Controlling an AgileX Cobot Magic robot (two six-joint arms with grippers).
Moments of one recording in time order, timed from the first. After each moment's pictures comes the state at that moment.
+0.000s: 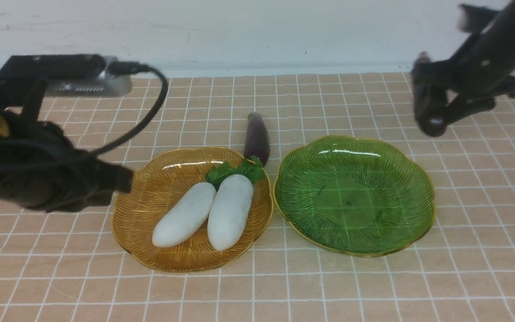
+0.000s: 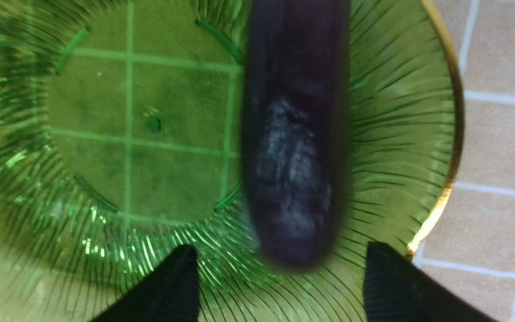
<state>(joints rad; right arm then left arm) 0.22 2.01 -1.63 0.15 1.24 0.06 -0.31 1.70 -1.60 -0.24 0.97 -0.06</state>
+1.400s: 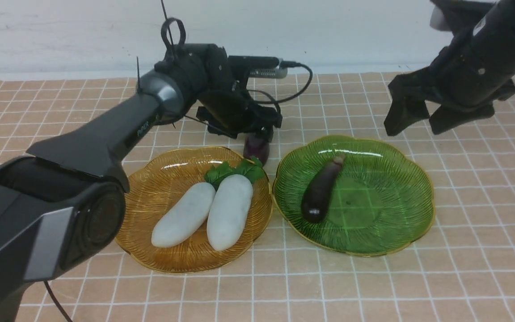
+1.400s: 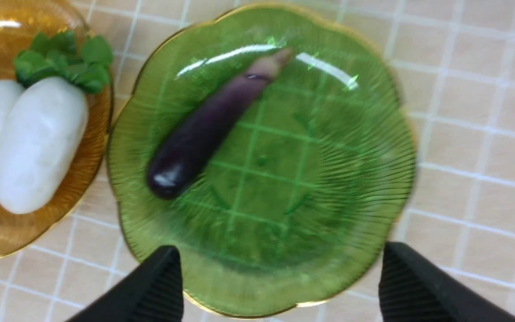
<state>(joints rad) 0.24 1.61 -1.62 0.15 1.25 0.01 -0.39 2.36 -2.47 -0.20 1.10 0.00</state>
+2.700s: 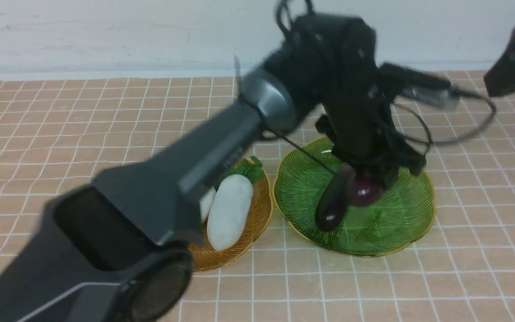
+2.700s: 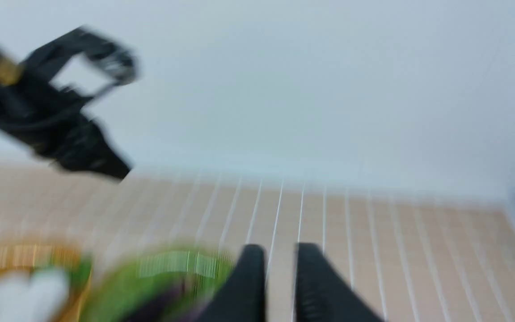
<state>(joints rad) 0.24 0.23 -0.98 -0.15 0.93 0.14 -0.75 2.09 -2.47 -0.04 1.25 -0.08</state>
